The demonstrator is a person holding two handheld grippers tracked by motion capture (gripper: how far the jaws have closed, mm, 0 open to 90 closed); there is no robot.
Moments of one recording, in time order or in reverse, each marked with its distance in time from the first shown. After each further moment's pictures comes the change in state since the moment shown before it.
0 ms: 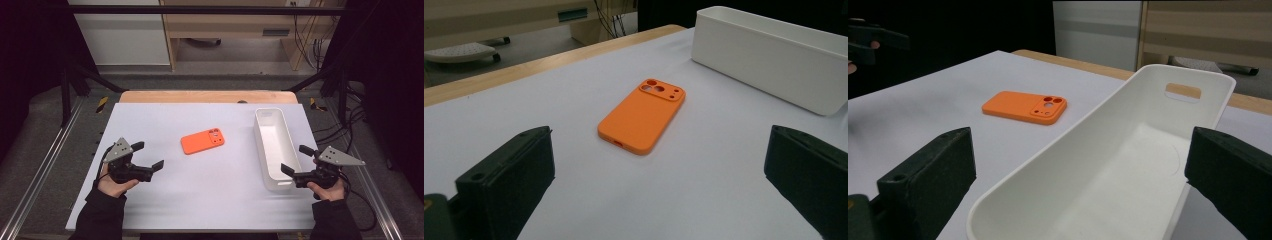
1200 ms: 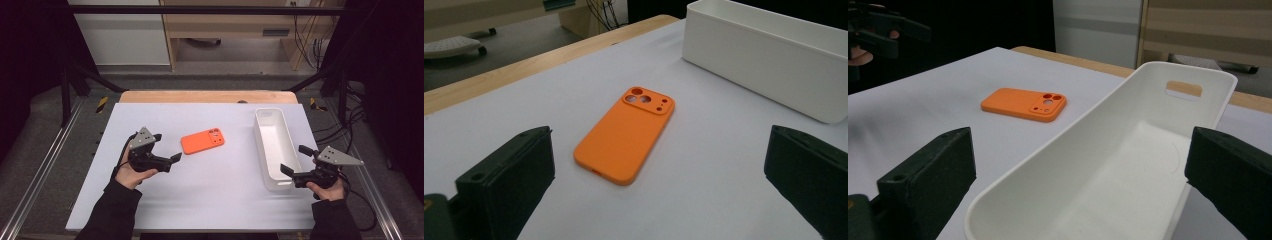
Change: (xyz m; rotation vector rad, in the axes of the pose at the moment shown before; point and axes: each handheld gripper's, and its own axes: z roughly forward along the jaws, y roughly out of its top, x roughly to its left) left arm -0.015 0.030 0.046 0.068 -0.026 0.024; right arm 0.000 0.000 0.002 0.013 -0.001 -0.005
